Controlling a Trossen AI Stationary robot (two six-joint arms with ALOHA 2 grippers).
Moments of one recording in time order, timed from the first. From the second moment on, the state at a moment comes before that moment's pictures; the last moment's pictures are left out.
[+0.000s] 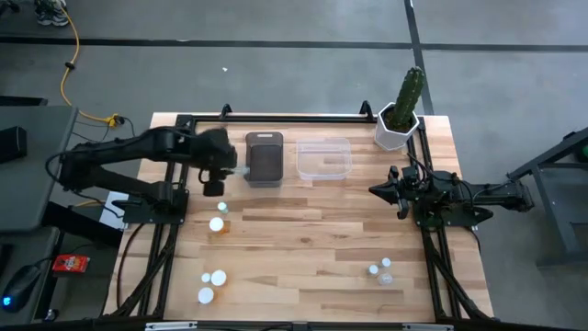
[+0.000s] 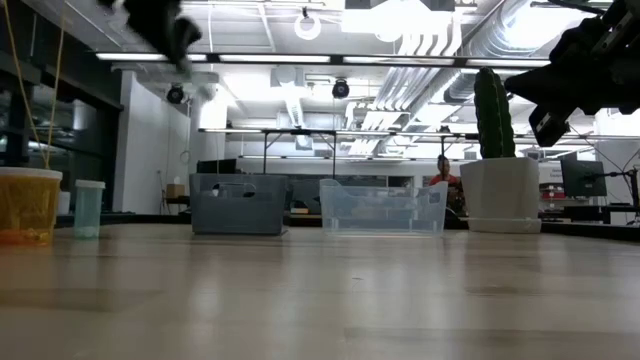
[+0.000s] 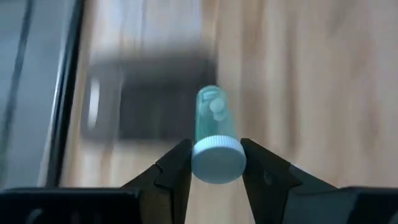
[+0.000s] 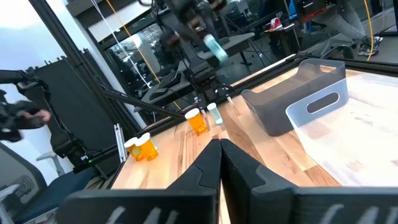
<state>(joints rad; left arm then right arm) 0.29 1.08 1.16 -1.03 -0.07 0.19 0.02 0.01 0.01 0.02 0.05 0.45</state>
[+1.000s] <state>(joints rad) 0.37 1.26 1.37 -0.93 -0.09 -0.04 0.02 0.01 0.01 0.02 0.05 0.45</state>
